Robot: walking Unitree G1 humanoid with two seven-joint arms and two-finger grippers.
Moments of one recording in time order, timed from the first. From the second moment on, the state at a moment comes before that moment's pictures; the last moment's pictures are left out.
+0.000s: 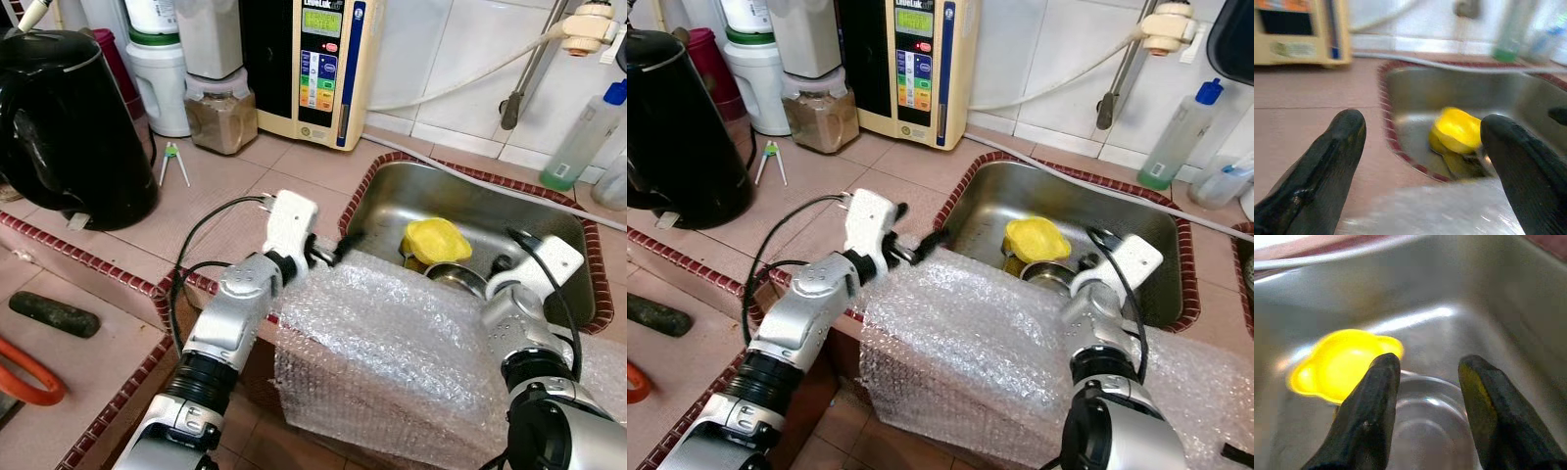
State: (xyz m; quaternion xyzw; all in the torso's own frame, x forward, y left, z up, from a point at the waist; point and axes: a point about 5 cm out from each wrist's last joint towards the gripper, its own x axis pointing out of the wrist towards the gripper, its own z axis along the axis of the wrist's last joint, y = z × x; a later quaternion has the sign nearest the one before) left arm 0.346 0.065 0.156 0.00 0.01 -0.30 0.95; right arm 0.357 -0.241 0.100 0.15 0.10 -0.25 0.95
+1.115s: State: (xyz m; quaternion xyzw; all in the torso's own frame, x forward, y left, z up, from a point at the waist) left arm 0.319 0.128 0.162 -0.03 -0.05 -0.13 0.99; right arm 0.316 -0.241 0.186 -0.09 -0.09 -0.03 0.99
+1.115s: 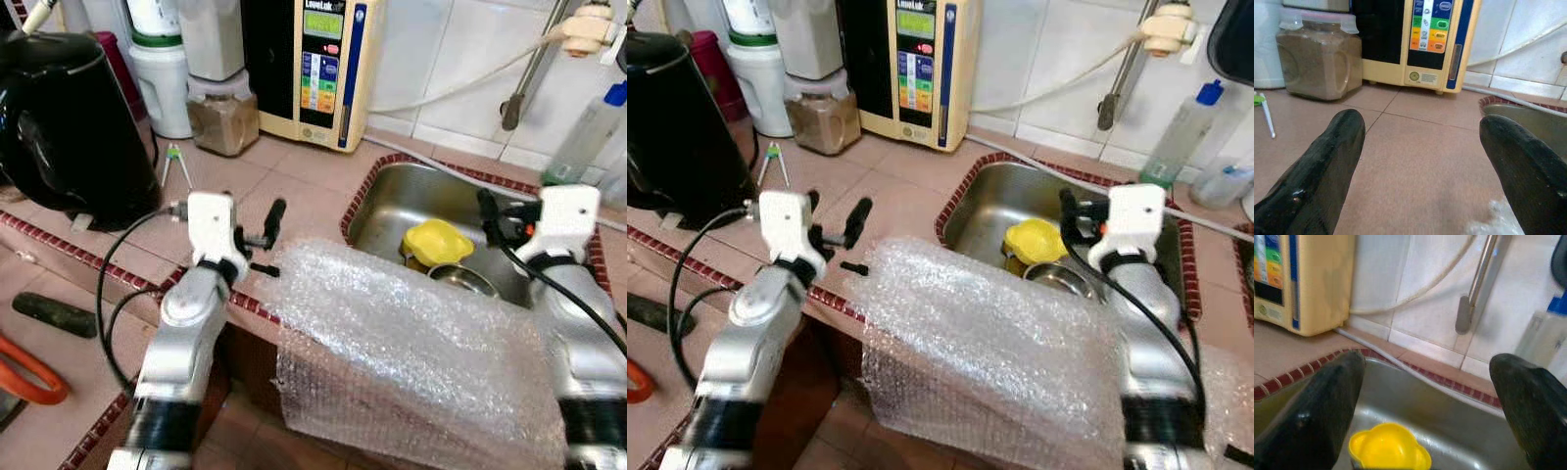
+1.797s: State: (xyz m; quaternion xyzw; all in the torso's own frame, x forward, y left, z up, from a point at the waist) left arm 0.284 0.149 0.154 0.00 0.01 -0.12 0.99; right arm 0.260 -0.229 0.183 -0.03 -0.09 -0.07 0.99
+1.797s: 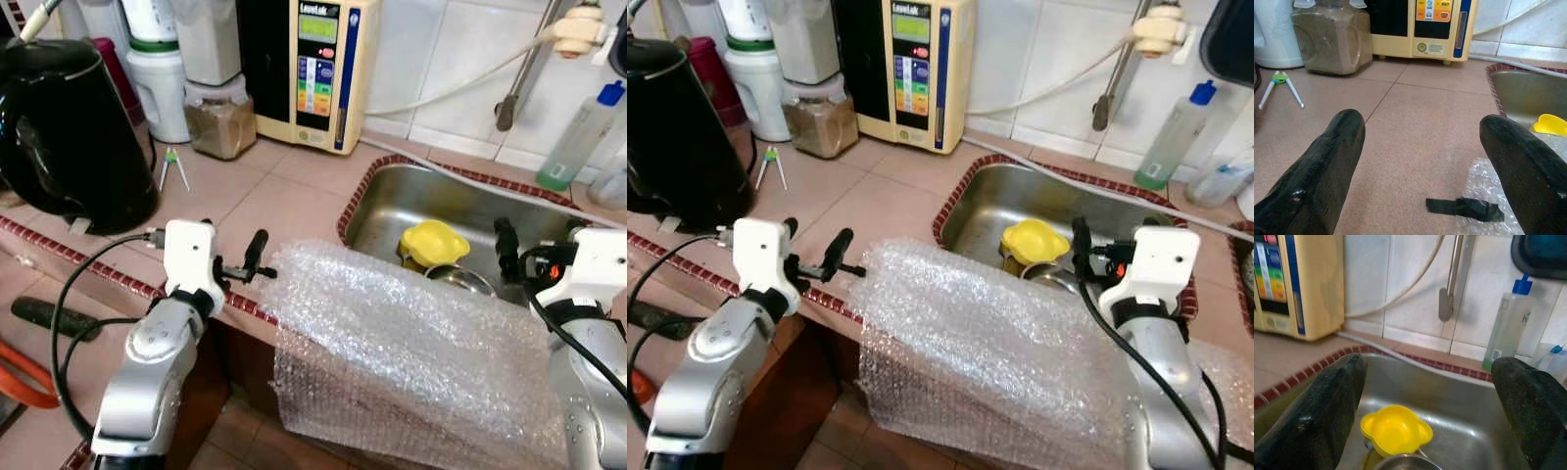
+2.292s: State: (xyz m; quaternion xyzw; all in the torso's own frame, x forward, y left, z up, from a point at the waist) left arm 0.280 0.154 0.149 0.00 0.03 -0.12 0.99; right arm 0.254 -0.216 0.167 0.01 -0.06 -0.09 0.99
